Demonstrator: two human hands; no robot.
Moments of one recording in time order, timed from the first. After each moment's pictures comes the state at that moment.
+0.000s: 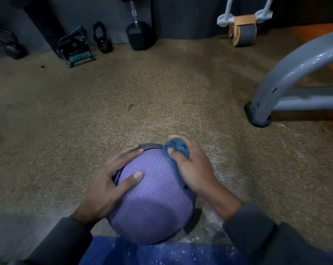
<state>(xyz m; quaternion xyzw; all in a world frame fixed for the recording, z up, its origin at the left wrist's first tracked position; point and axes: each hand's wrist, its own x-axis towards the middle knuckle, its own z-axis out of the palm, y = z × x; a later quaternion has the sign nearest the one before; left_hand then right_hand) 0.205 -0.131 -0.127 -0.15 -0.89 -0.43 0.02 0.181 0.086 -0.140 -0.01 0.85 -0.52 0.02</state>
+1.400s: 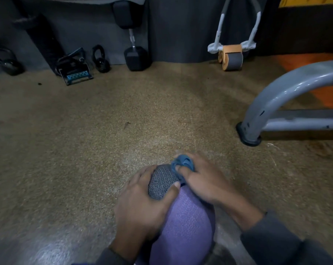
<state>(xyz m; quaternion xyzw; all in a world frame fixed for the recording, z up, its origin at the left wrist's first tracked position) 0.212 -0.048 -0.117 0.03 -0.95 -0.31 0.05 0.165 0.117 -0.109 -0.05 0.91 -0.40 0.06</state>
